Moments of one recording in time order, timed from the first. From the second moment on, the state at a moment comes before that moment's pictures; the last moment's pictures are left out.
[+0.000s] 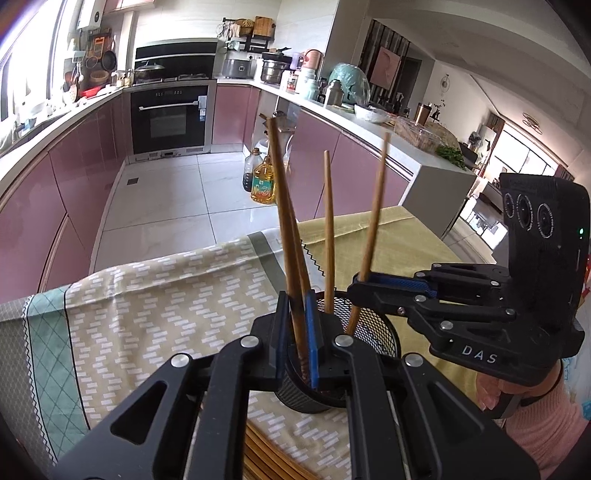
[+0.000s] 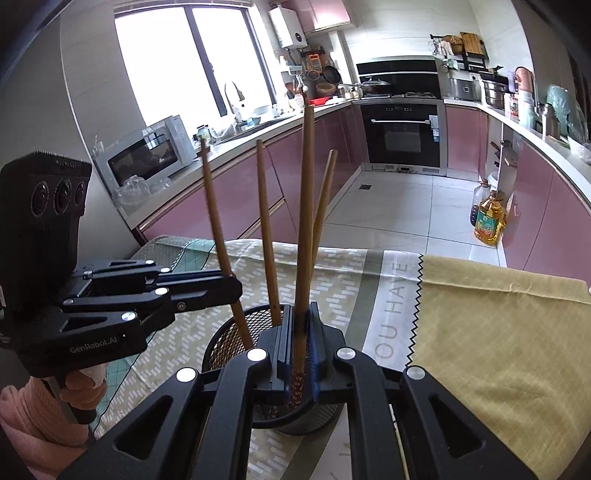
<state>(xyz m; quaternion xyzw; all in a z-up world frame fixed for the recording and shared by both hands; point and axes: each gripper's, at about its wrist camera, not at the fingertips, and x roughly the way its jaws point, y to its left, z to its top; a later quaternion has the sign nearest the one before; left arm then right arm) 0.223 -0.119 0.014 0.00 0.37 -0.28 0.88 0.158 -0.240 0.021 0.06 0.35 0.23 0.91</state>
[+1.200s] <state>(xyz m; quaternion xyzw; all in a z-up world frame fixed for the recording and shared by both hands) 0.138 -0.042 -0.101 0.04 0.43 -0.19 0.88 0.075 -0.157 -0.063 -0.01 0.43 0.29 0.86</state>
